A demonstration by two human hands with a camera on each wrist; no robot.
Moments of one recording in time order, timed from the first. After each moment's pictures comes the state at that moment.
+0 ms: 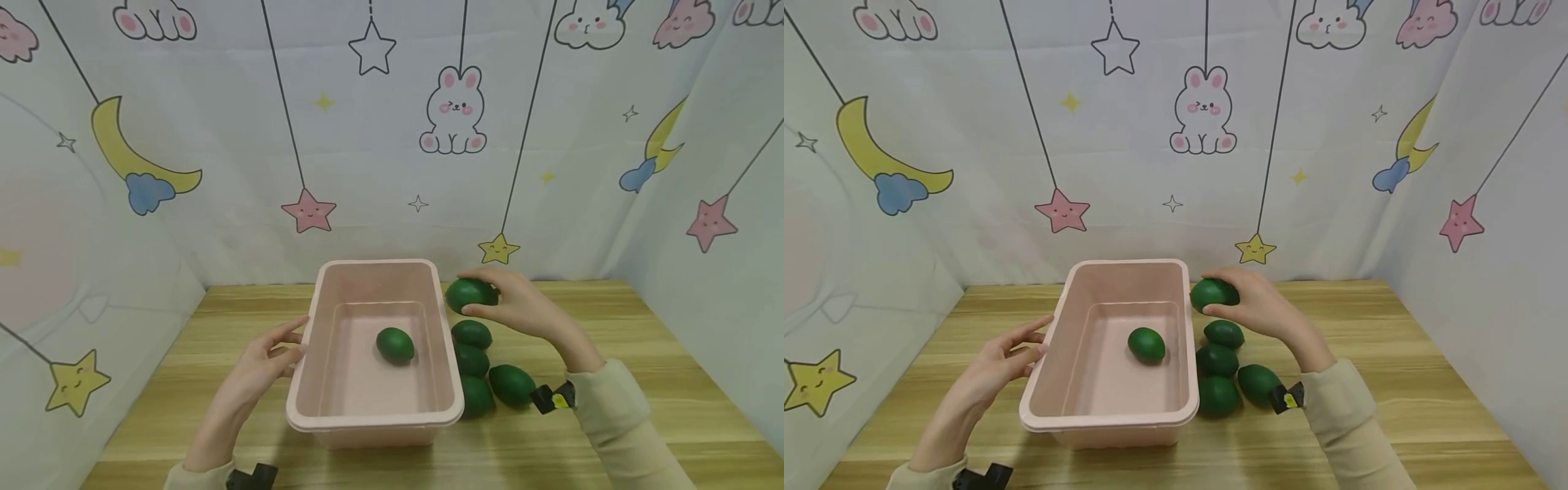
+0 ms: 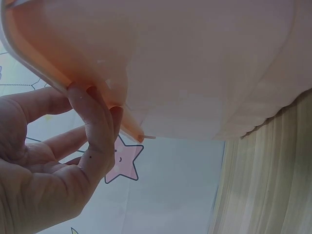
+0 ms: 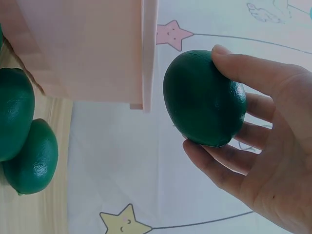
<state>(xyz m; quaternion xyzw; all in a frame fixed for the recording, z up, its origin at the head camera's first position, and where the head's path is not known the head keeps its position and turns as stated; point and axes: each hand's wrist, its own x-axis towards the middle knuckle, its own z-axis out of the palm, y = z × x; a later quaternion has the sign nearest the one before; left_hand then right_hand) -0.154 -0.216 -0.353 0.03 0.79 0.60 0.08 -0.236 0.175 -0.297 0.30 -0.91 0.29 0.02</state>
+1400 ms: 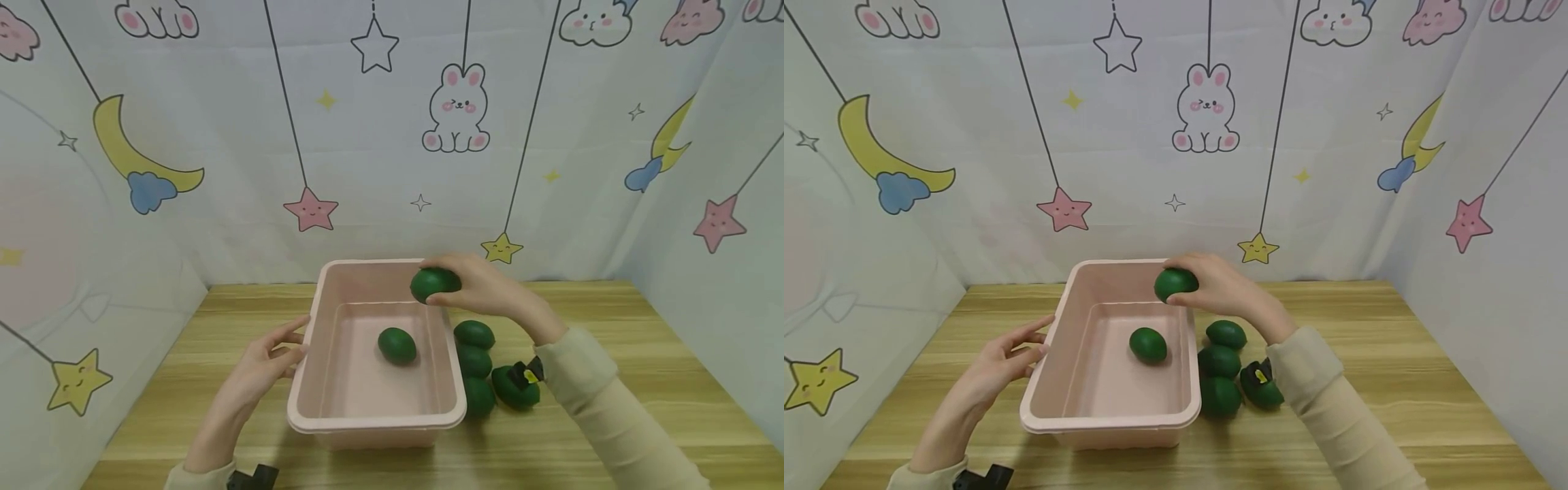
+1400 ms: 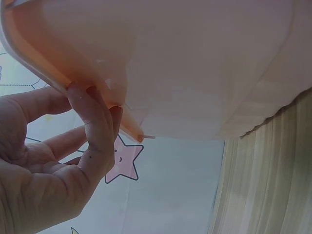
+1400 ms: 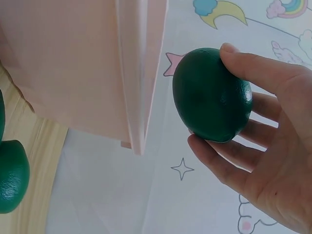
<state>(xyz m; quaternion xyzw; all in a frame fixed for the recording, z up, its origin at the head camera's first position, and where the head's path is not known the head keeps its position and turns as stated) -0.153 -0.216 -0.355 0.02 0.79 0.60 0.07 -0.255 0.124 -0.276 0.38 -0.90 0.23 0.01</state>
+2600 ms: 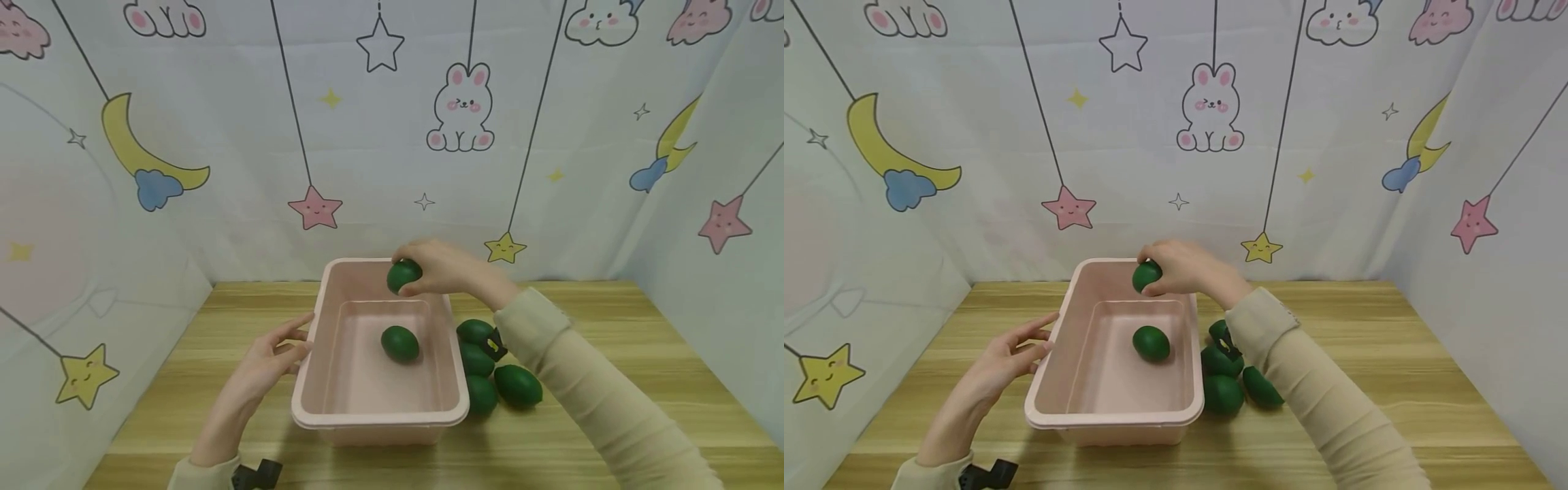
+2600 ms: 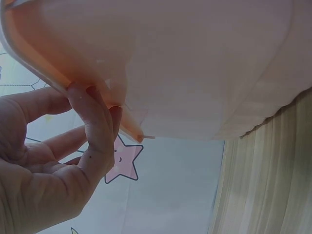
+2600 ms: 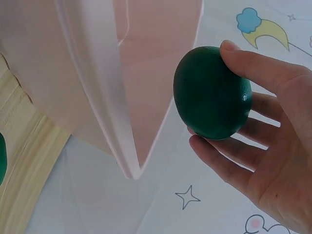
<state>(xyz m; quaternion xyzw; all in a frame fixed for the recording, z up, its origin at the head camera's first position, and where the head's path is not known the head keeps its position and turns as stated) -0.152 -0.217 -0.353 0.02 0.80 0.60 0.07 -0.283 0.068 -0.260 0.38 -0.92 0.11 -0.05</state>
